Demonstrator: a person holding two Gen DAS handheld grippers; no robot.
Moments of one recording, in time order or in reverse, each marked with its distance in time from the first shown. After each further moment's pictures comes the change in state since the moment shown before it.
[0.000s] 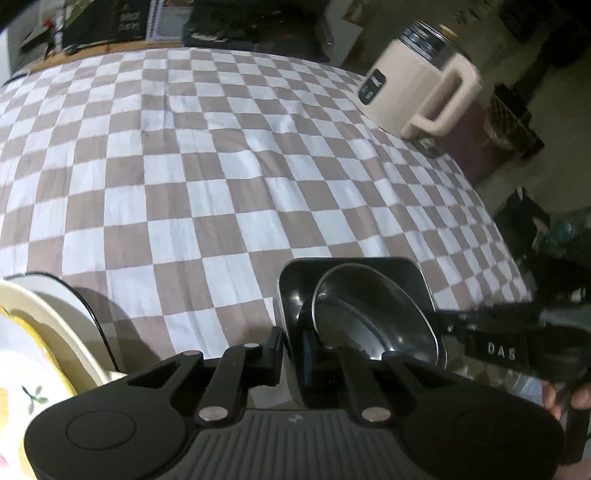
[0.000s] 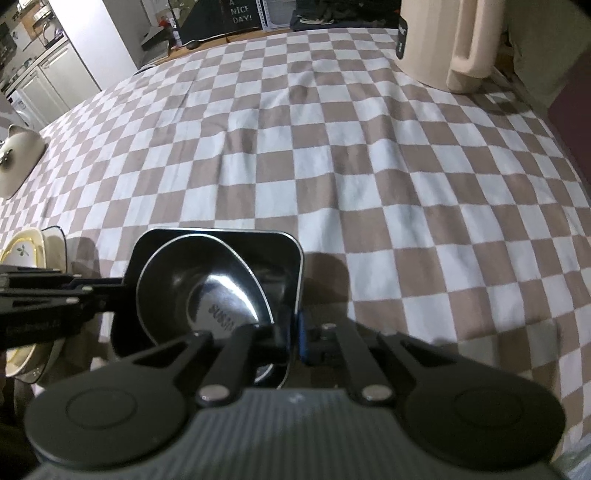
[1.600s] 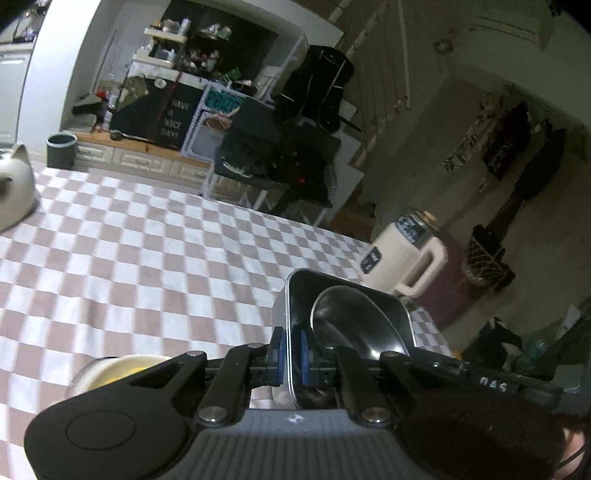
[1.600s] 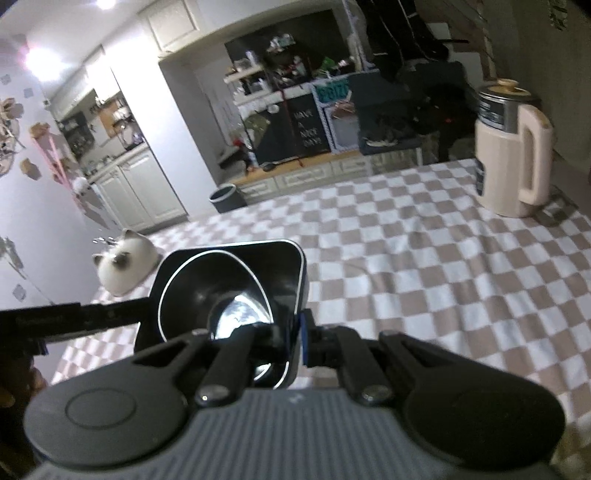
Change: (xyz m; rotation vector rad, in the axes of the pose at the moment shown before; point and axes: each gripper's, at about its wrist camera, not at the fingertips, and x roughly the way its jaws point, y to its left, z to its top) left arm -0.189 0.080 -0.027 -0.096 -0.472 -0.050; right arm -0.099 0.115 -0.002 -0.006 -0.430 0.261
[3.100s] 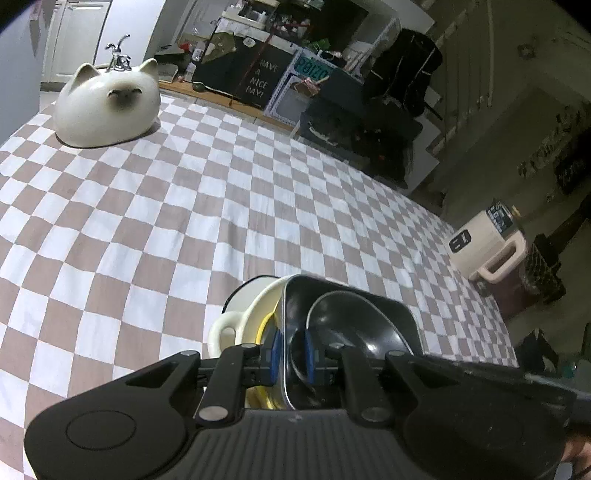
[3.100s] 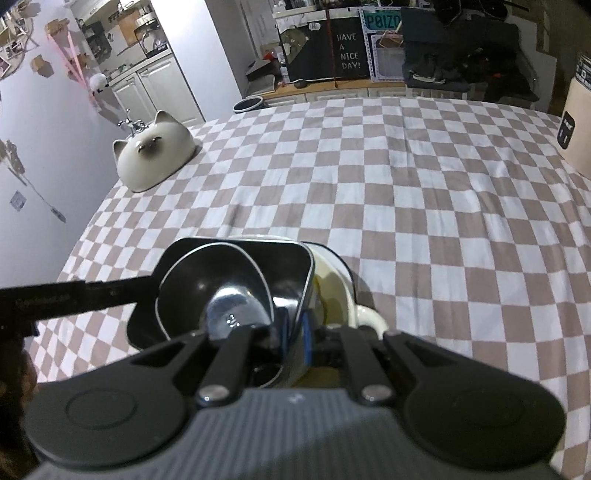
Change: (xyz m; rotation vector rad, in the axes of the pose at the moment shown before) left arm -0.030 0.113 -0.044 -0.167 0.117 0.165; right arm 0.099 0.080 -0.043 -0.131 0.279 -0.016
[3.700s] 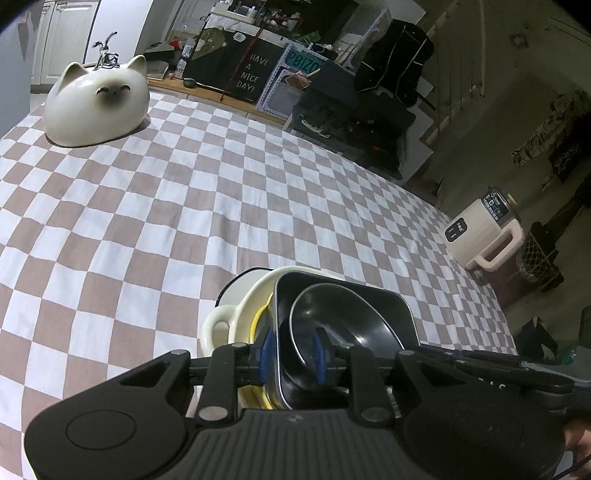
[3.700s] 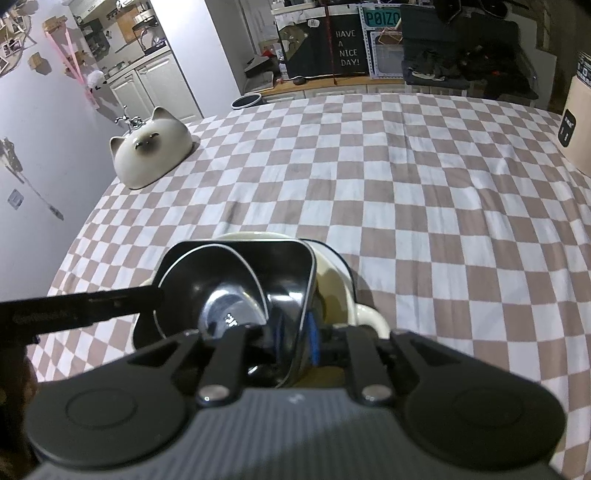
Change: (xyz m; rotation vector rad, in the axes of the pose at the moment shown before) left arm 0.004 -0.003 -0.002 0.025 0.017 -0.012; right arm 0.006 -0.001 0.002 -0.006 0.012 0.000
